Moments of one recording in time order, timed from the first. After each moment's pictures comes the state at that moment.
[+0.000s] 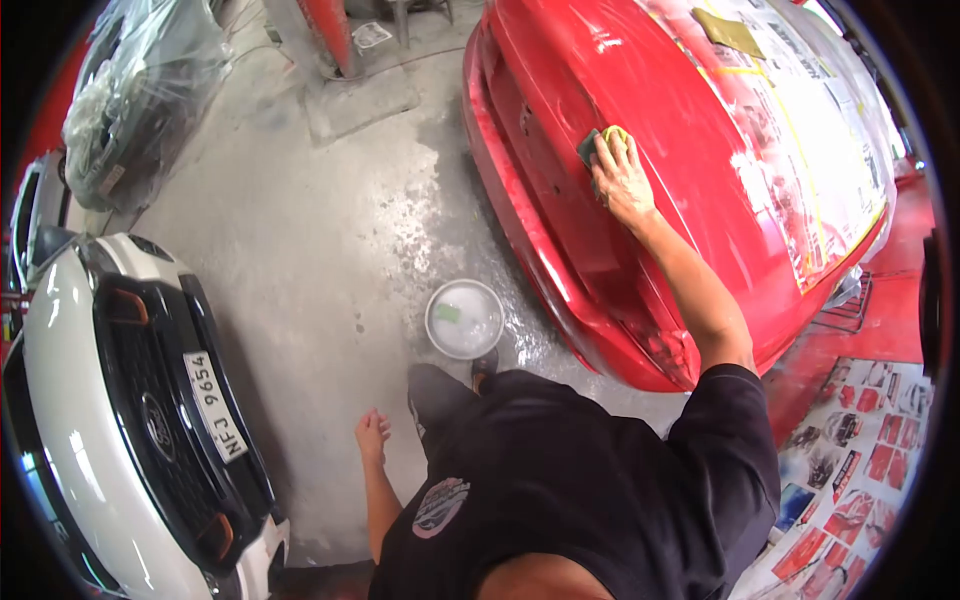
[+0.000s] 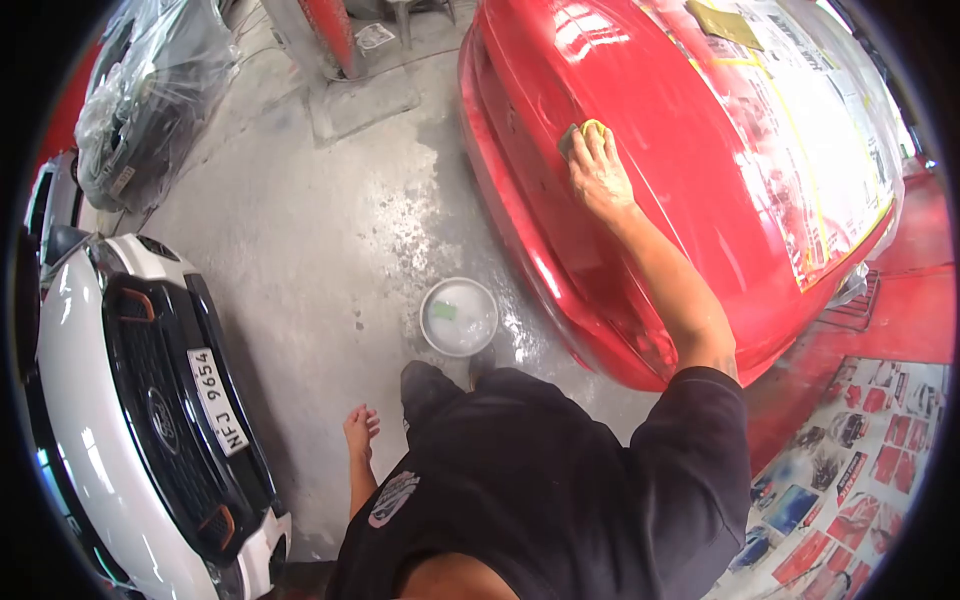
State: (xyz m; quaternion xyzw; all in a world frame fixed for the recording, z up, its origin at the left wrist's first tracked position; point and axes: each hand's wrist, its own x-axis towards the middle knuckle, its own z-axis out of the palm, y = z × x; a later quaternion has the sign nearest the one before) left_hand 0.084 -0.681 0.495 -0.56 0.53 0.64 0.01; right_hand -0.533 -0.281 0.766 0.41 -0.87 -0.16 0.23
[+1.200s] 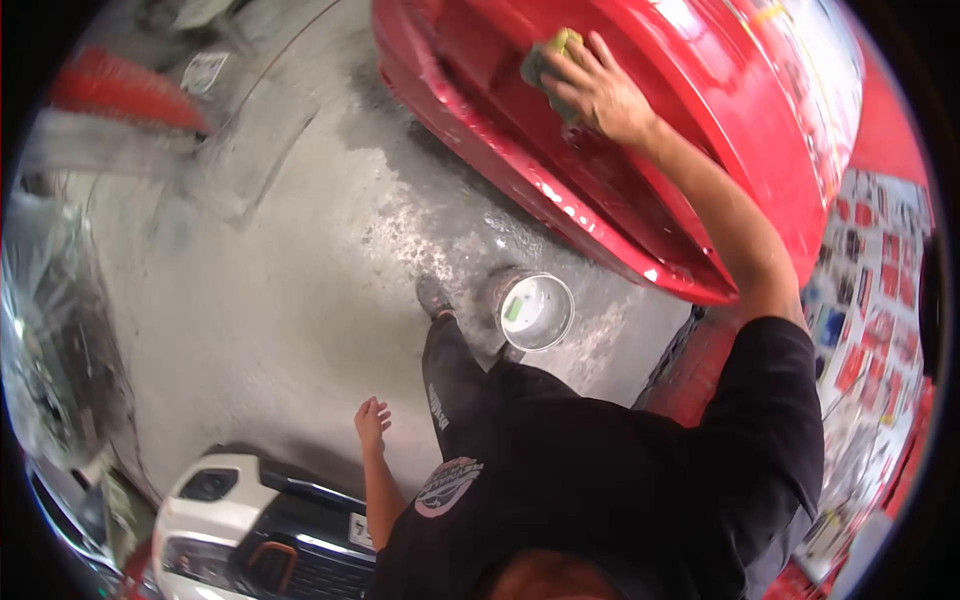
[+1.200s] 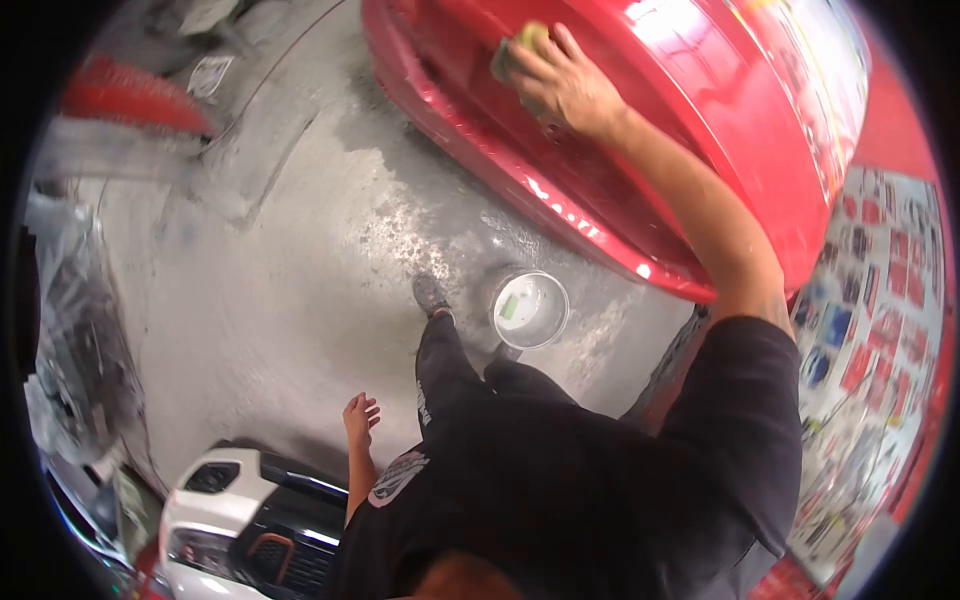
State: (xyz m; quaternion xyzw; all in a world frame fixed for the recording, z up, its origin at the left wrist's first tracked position) left_hand -0.344 -1.129 0.445 -0.49 0.60 0.53 0.33; right_hand -0.799 -0.525 0.740 0.31 -0.92 -0.22 0.03
